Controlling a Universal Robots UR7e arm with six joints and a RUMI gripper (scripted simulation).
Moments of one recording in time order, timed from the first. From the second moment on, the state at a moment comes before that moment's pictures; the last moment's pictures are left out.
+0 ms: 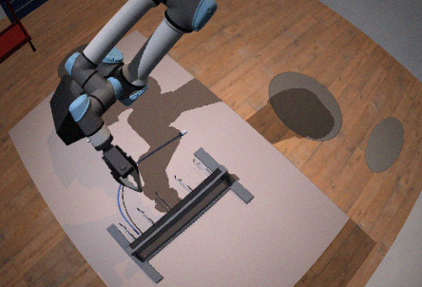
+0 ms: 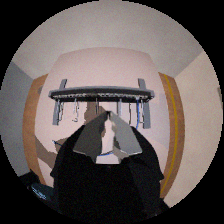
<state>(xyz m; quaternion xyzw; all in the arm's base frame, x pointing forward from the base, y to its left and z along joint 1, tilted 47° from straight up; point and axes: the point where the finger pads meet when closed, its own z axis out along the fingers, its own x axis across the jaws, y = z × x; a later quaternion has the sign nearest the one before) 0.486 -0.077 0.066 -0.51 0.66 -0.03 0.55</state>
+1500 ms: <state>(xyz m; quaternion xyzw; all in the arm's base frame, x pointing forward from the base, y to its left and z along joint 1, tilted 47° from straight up) 0.450 -0.103 0.085 -0.52 0.66 -0.03 0.55</state>
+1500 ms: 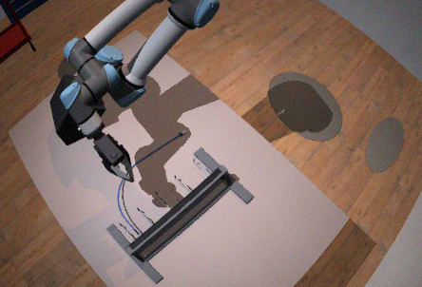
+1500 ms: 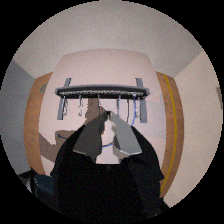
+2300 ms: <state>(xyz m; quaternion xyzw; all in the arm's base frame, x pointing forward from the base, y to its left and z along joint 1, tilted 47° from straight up) 0.452 -0.124 0.065 -0.52 0.66 -0.03 0.55</state>
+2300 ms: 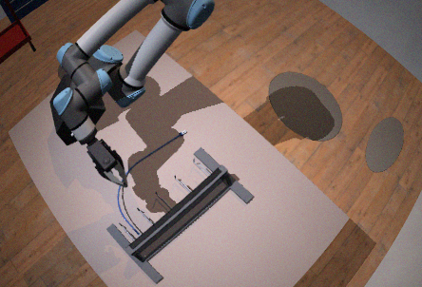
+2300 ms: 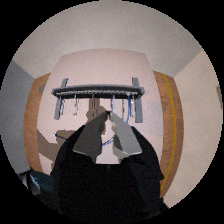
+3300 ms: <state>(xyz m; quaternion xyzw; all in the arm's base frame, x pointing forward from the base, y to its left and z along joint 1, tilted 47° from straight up) 0.463 -0.173 0.016 -0.52 0.66 -0.03 0.55</state>
